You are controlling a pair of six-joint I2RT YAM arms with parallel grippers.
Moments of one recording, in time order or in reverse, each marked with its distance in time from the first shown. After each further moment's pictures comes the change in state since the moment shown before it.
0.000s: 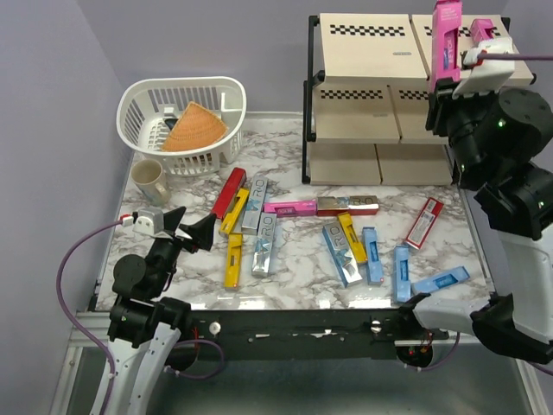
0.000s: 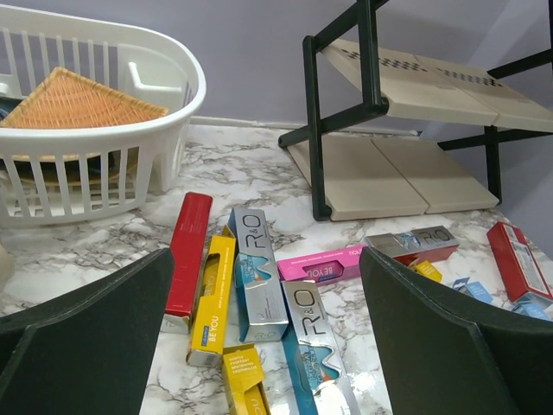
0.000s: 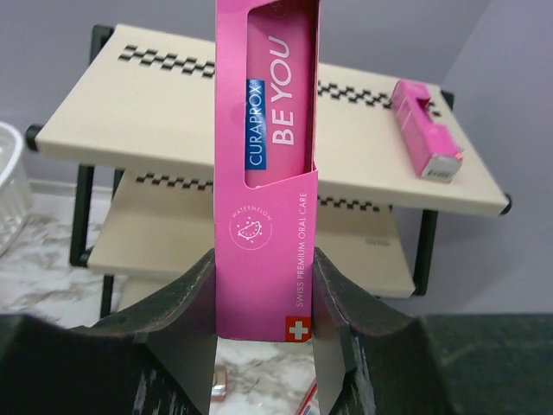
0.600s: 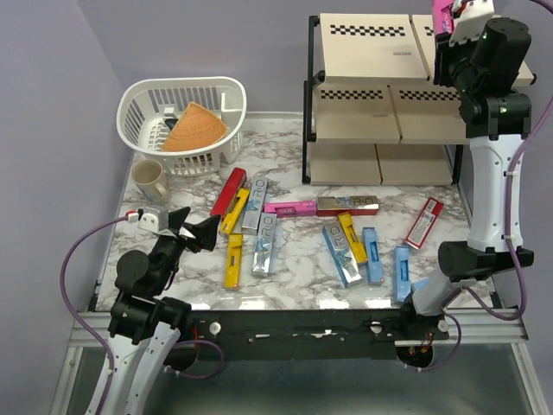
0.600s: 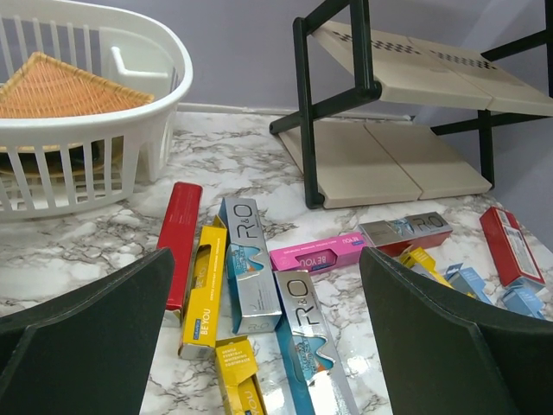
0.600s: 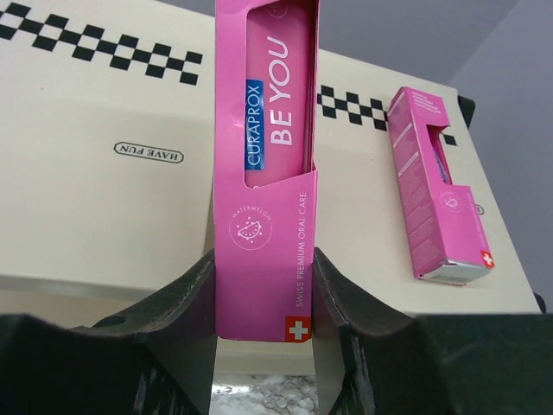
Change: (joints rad) left arm -0.027 0.030 0.000 0.000 0.010 0.001; right arm -0.552 0.494 0.396 -0.016 -0.498 -0.129
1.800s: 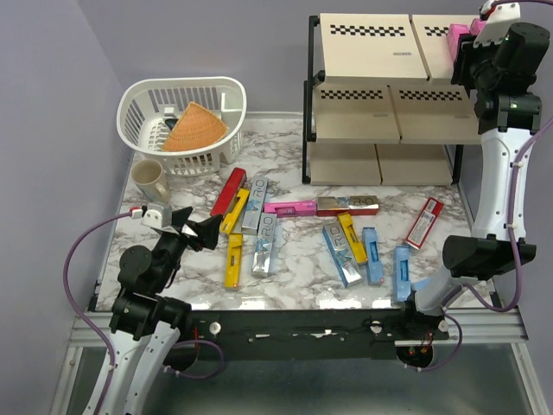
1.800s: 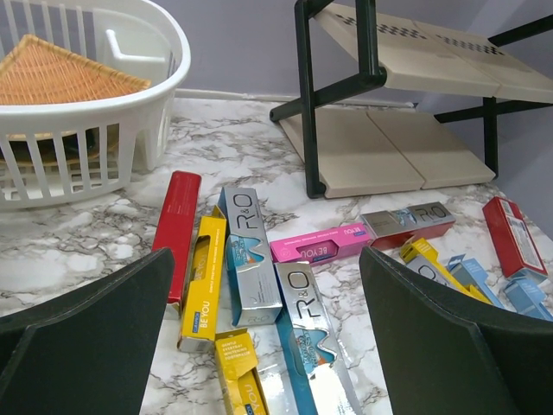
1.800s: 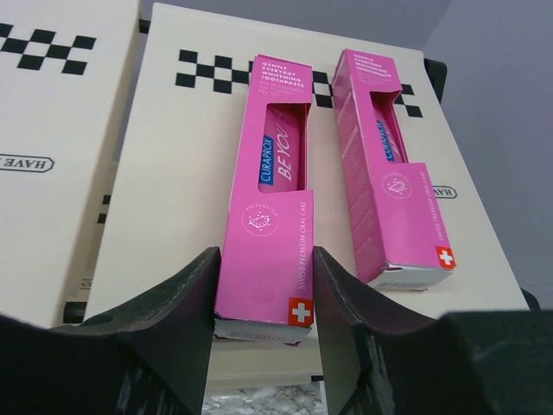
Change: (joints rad) left arm 0.000 0.034 0.000 0.001 0.010 0.000; right arm -0.190 0.042 -0.108 0.122 -0.143 0.063
